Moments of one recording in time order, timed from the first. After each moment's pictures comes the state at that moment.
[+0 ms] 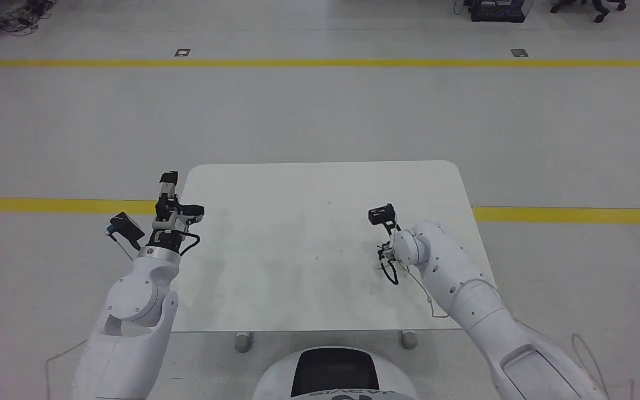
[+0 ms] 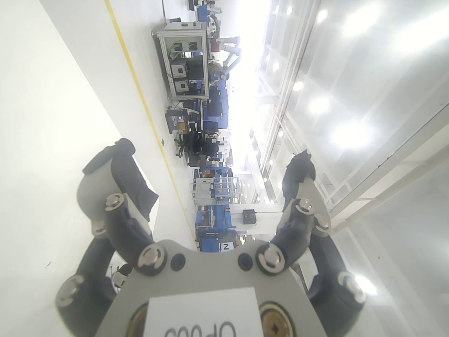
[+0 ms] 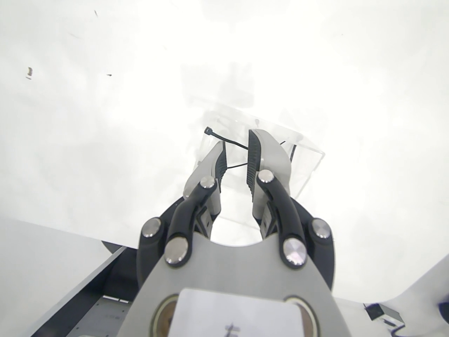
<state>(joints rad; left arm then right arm) 1.73 -1.15 -1.60 -1.80 -0.42 0.00 0.00 -1.08 -1.32 0.94 -1.07 -1.06 0.10 1.01</state>
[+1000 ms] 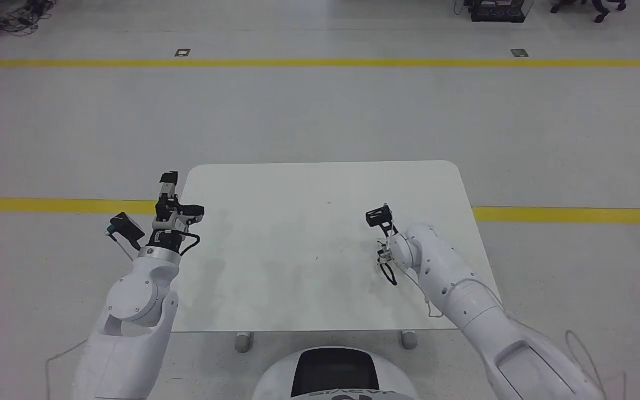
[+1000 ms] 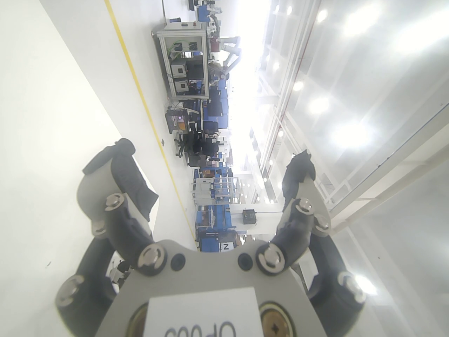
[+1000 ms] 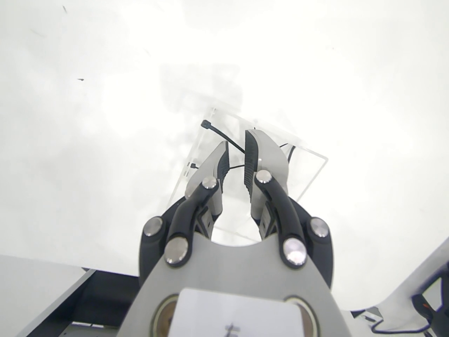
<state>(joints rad) 1.73 -1.15 -1.60 -1.80 -0.42 0.00 0.00 -1.06 -1.34 0.89 -1.00 -1.13 0.10 0.94</state>
